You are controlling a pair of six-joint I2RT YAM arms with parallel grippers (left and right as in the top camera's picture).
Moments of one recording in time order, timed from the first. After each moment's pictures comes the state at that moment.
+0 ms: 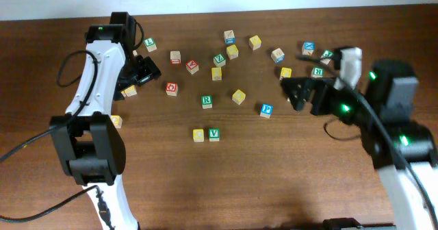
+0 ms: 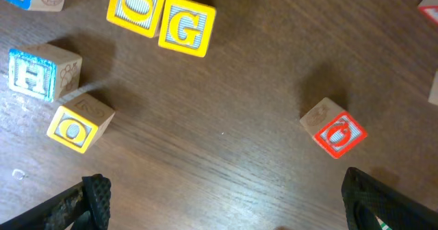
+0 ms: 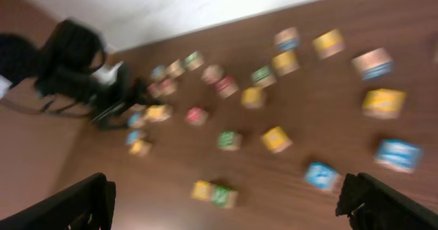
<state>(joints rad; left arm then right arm) -0.03 2.14 1.93 -1.29 -0.05 -0.59 0.01 1.13 1.19 -0.67 -0.62 0.32</state>
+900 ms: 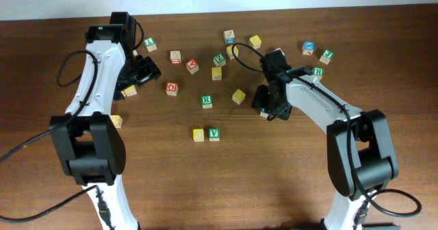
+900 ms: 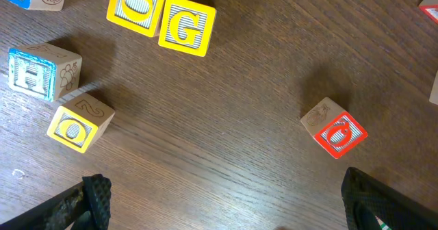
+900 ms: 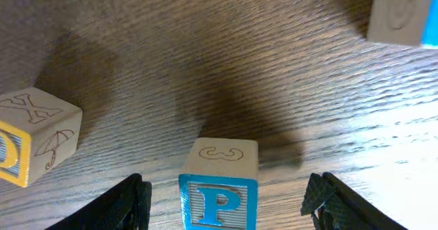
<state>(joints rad) -0.03 2.14 1.93 -1.29 -0.05 -0.59 0.30 1.97 1.33 -0.75 -0.05 0.68</state>
